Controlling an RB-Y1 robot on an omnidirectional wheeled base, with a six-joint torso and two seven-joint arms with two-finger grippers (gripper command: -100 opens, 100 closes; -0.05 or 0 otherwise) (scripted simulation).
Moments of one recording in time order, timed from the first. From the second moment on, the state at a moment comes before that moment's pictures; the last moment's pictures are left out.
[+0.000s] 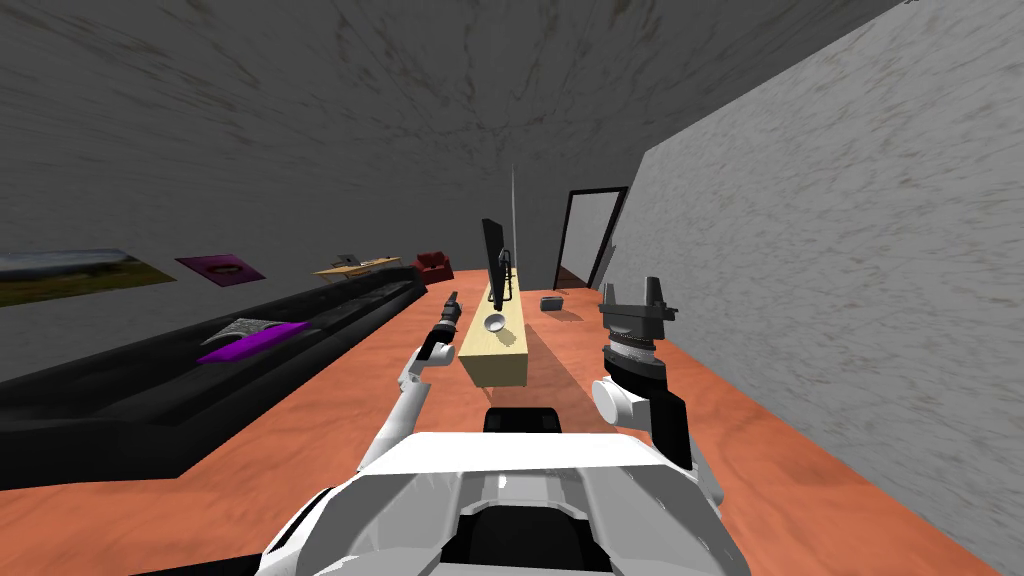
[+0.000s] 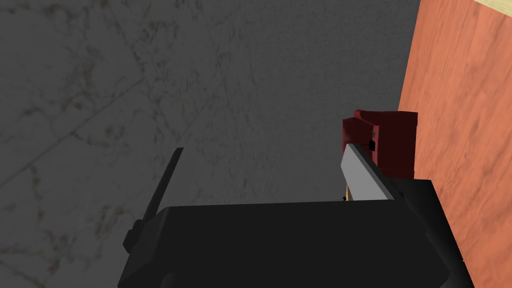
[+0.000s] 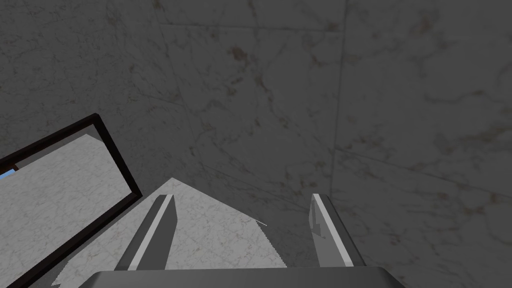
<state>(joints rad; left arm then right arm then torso) -0.03 0.26 0.08 -1.69 0.19 -0.11 -0.10 0.45 0.03 0.03 -2.36 -0.12 -0.54 -0.16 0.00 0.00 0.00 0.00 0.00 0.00</state>
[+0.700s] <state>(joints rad) -0.16 0.27 0.10 -1.51 0.20 0.02 -0.09 0.45 0.03 0.03 -2.36 -0.12 -0.54 -0.16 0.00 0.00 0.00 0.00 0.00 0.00</state>
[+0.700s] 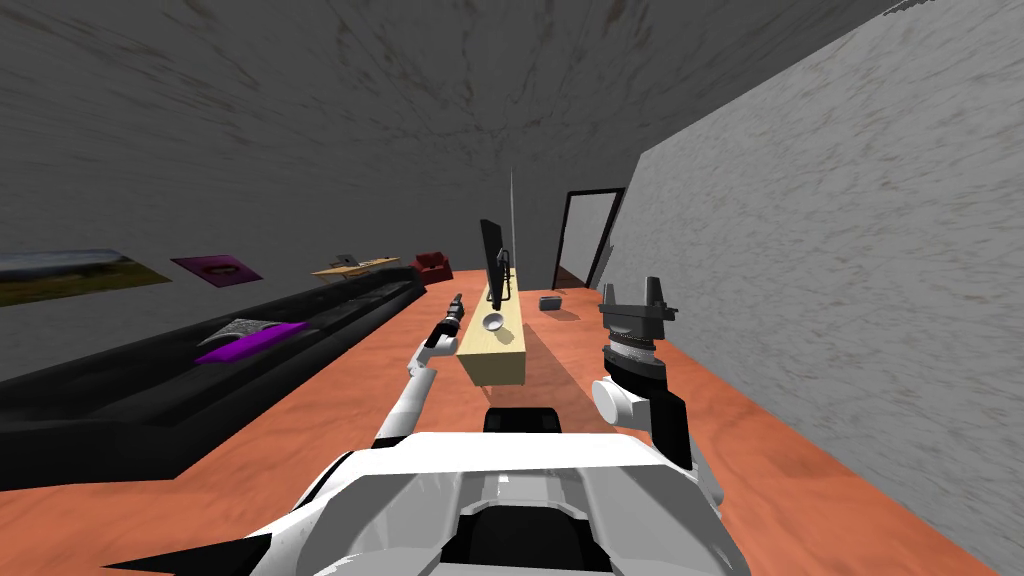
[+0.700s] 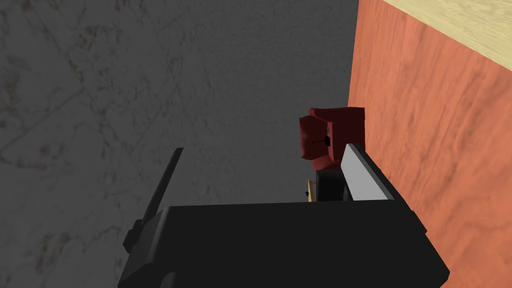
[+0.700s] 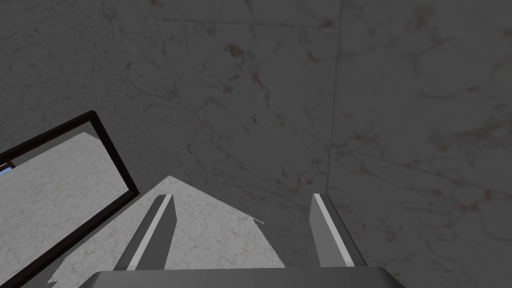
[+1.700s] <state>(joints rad) -0.32 0.31 0.11 -1.24 0.23 0.19 -0.02 0.45 0.03 0.03 -2.36 -0.12 -0.54 -0.16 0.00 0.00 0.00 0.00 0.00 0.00</state>
